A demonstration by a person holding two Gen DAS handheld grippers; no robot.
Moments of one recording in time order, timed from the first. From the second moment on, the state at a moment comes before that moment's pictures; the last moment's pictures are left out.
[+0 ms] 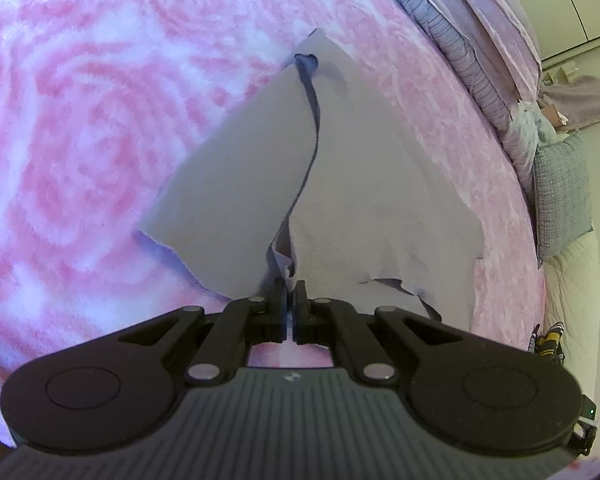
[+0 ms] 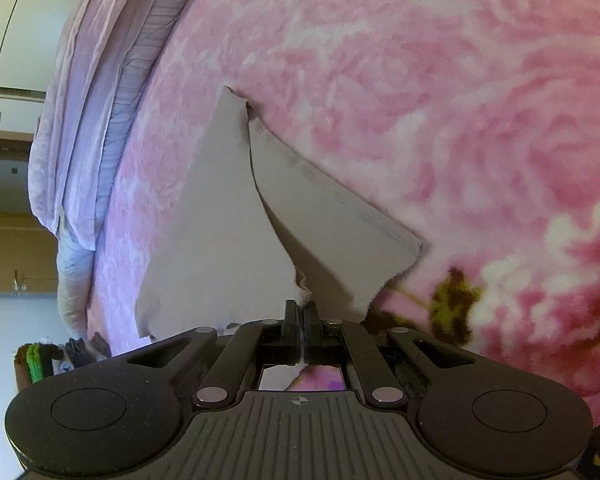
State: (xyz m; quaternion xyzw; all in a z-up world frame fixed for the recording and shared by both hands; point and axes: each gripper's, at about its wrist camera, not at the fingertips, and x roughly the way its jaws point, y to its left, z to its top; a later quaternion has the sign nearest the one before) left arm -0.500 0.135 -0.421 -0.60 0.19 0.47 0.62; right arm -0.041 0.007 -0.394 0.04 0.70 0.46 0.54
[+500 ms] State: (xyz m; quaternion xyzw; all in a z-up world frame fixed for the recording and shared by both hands) left arm -0.509 0.178 -0.359 -0.45 0.26 0.53 0.67; right arm -0.066 0.062 -0.333 -0.21 0.49 0.57 0.63
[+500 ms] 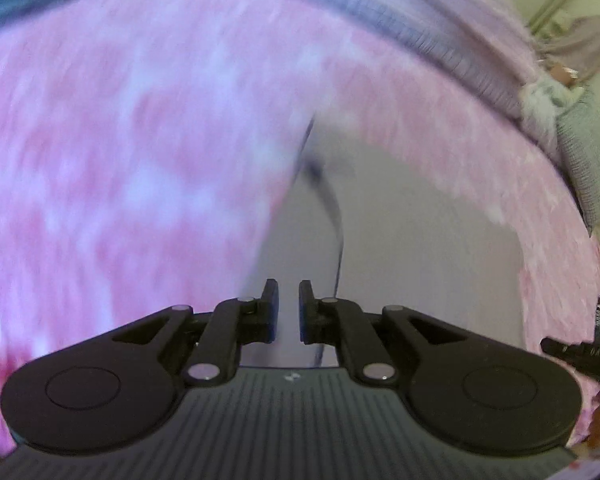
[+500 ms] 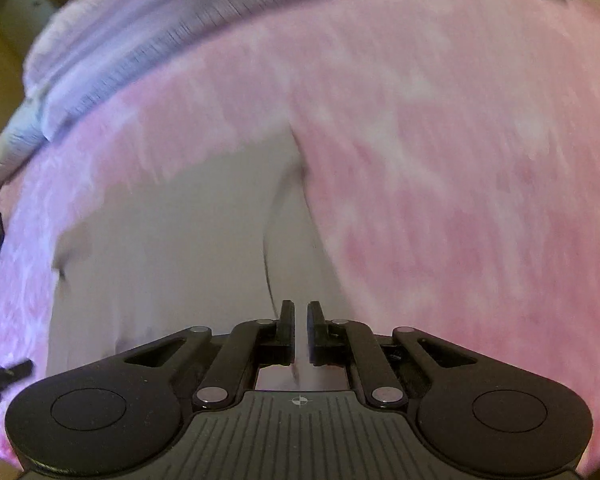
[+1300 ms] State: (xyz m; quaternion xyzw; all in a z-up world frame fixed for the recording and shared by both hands) left arm -0.444 0.179 -0.368 -0.35 0.34 0.47 0.74; right arm -0.098 0.073 -0.343 -0.24 0.42 0.64 0.60
